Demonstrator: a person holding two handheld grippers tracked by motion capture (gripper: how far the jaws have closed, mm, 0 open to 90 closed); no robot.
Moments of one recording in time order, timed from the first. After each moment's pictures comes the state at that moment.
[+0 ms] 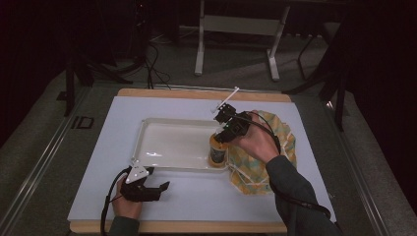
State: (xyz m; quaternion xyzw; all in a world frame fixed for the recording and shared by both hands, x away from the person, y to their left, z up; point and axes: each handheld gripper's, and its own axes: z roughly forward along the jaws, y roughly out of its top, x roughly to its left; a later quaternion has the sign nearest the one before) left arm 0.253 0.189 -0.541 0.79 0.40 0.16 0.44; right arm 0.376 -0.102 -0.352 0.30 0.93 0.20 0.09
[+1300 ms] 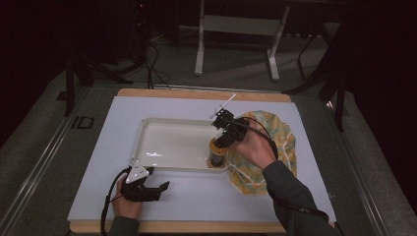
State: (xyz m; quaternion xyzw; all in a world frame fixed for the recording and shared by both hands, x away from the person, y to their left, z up) left arm 0.253 0.189 -0.541 0.79 0.40 0.16 0.44; right arm 0.369 -0.097 -0.364 0.32 0.93 0.18 0.09
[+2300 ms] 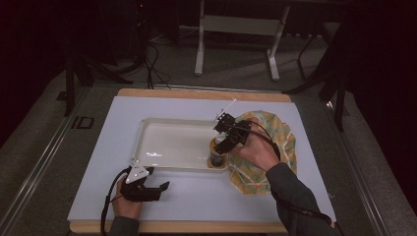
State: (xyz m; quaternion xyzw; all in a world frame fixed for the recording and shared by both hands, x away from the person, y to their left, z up) left arm 0.253 0.189 -0.541 0.79 0.40 0.16 0.44; right arm 0.367 -0.103 -0.375 0.30 0.93 0.17 0.11
